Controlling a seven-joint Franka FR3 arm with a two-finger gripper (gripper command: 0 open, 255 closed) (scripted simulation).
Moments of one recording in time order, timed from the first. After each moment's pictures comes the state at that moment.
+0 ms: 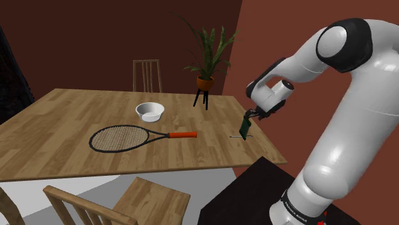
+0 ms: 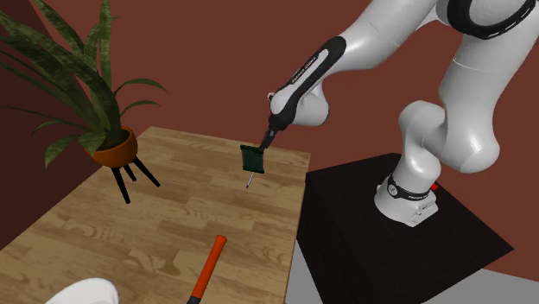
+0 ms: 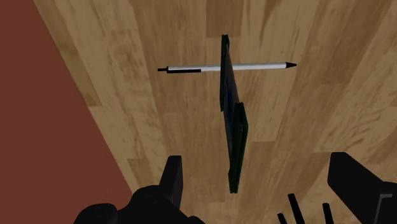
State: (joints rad) arm -0.03 0.07 -0.53 -2.56 0.96 3.07 -0.95
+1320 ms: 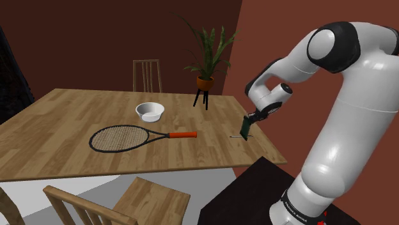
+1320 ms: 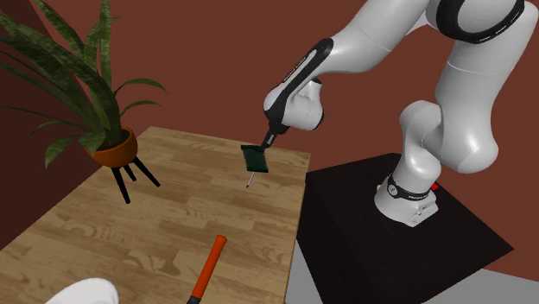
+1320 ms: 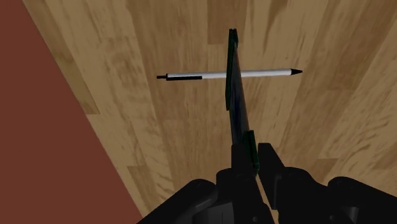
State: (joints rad) arm -0.08 0.13 -0.46 -2.52 1.22 3.08 -1.17
